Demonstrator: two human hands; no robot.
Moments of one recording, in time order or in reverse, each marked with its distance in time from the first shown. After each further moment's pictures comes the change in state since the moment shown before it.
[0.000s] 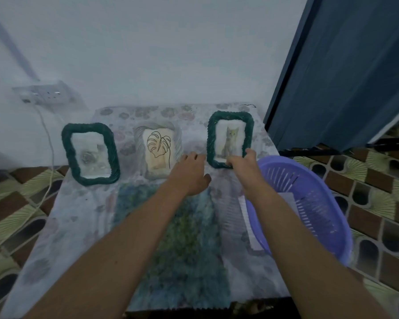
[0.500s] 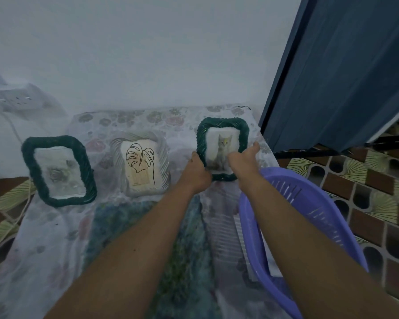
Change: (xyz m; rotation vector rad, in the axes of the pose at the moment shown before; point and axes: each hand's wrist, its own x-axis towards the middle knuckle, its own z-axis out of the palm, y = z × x) left_hand 0.093 0.012 0.035 -0.624 -0.065 -0.277; right_hand 0.083 -0.010 0.000 0.013 0.102 0.036
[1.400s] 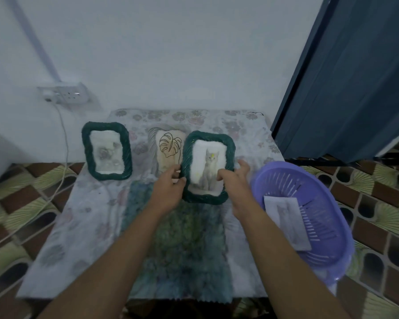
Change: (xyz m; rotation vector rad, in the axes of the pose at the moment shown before) left_hand -0.150 -0.067 -0.058 -0.328 0.311 0.050; right_hand -0.142 0.019 0.011 0.062 -0.241 0.010
